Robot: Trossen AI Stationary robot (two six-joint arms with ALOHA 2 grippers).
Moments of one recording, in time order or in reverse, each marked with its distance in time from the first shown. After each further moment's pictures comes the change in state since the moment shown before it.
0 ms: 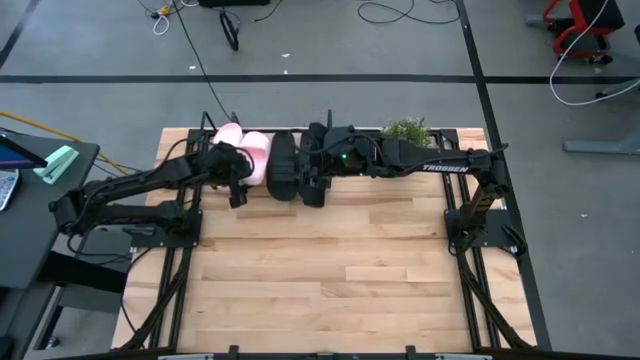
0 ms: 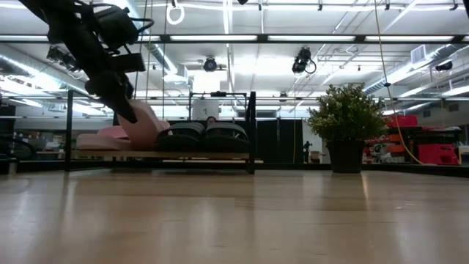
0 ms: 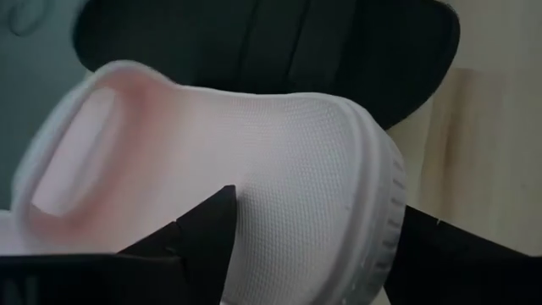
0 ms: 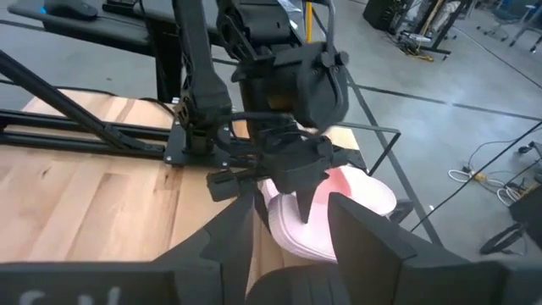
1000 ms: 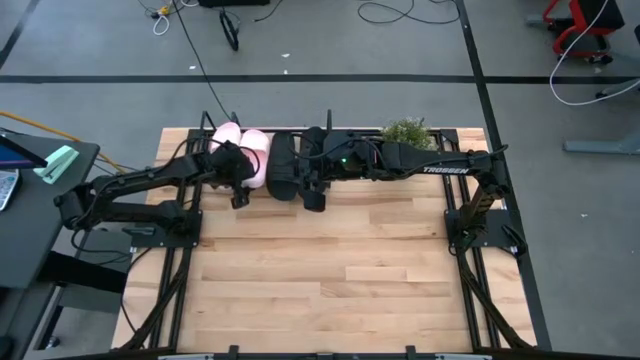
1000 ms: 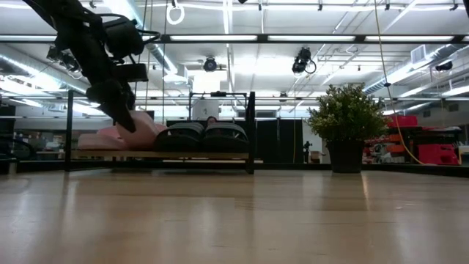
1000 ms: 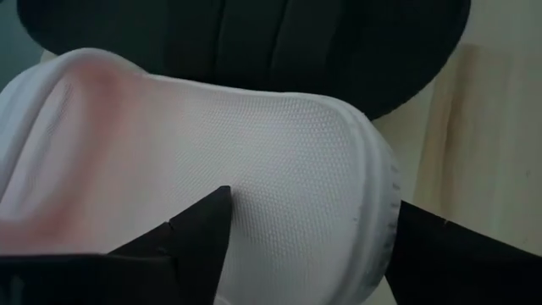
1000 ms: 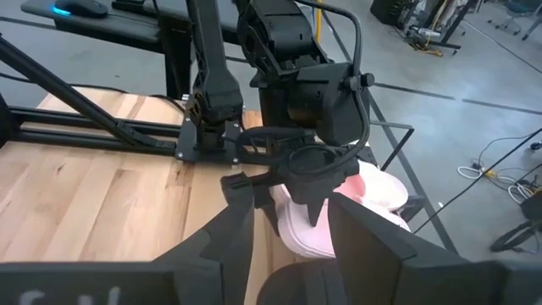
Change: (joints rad) left arm 0.019 0.085 0.000 0.012 0.041 0.015; right arm 0.018 0.000 0.000 -0.017 0.000 0.018
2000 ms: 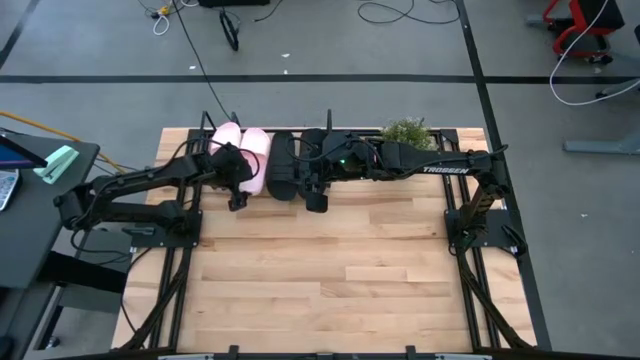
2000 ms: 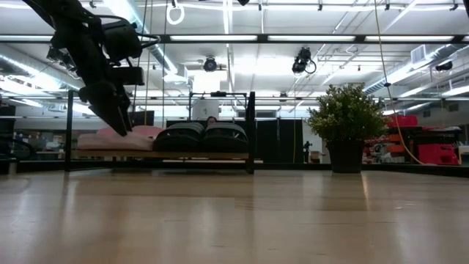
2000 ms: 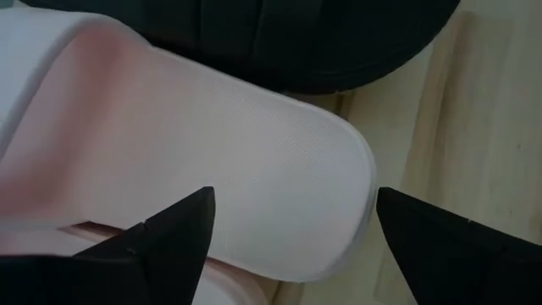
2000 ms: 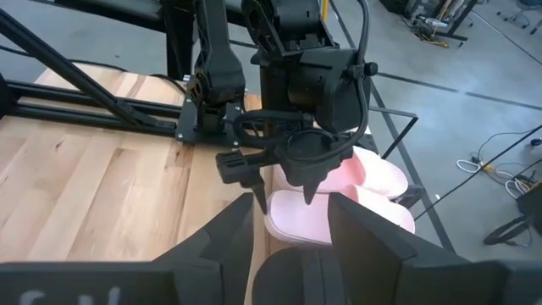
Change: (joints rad) left arm -0.002 -0.006 0.000 -0.074 -0.009 -0.032; right arm -0.001 0.000 0.000 -0.047 0.000 -0.031
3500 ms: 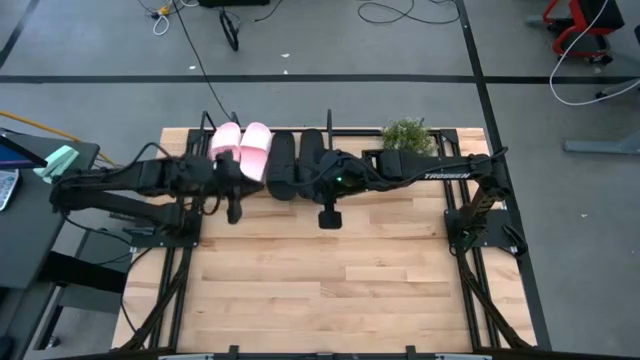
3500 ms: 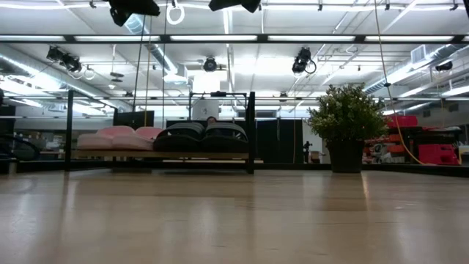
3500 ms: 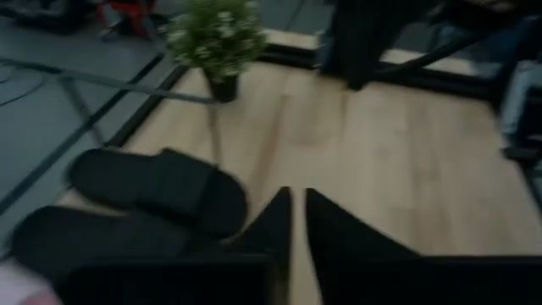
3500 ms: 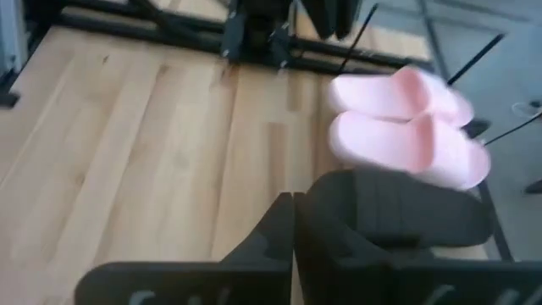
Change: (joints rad) left arm -0.537 -0.188 0.365 0.018 -0.200 -0.460; right arm 0.055 0.000 0.000 -0.243 -0.020 0.049
